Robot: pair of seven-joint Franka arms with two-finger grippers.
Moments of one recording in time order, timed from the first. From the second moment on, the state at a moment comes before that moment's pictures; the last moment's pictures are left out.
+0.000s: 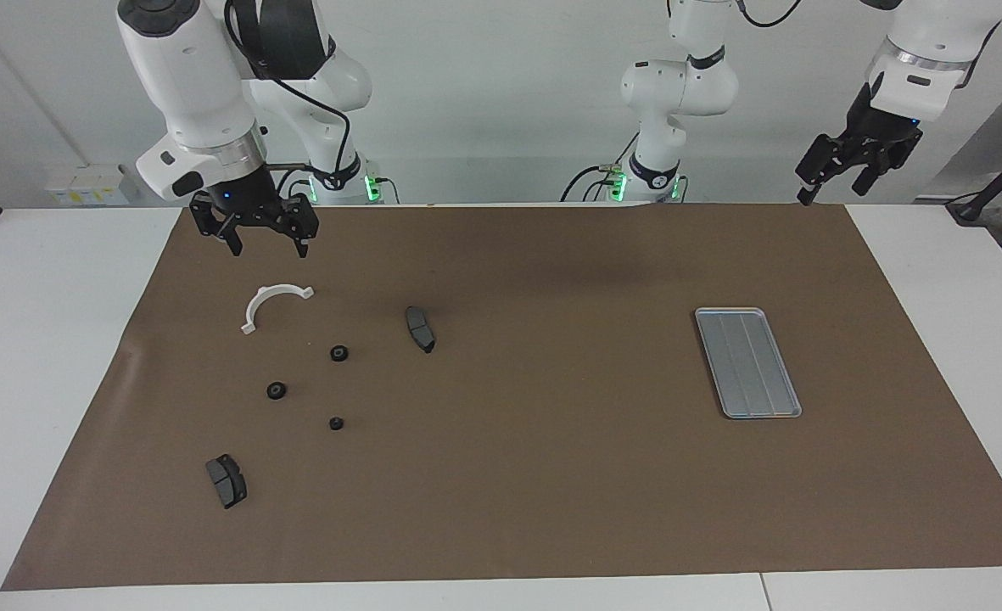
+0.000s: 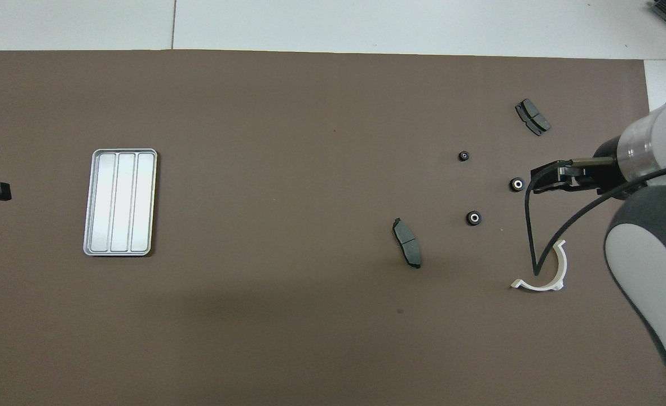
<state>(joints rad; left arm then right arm) -0.21 -0.15 0.21 -1.66 0.02 1.58 -0.16 0.03 -0.02 0.08 -1.68 -0.04 1.67 0.16</state>
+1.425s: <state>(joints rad) -0.21 -0.15 0.21 -1.66 0.02 1.58 -0.16 0.03 0.23 0.08 -1.72 -0.04 2.09 0.15</state>
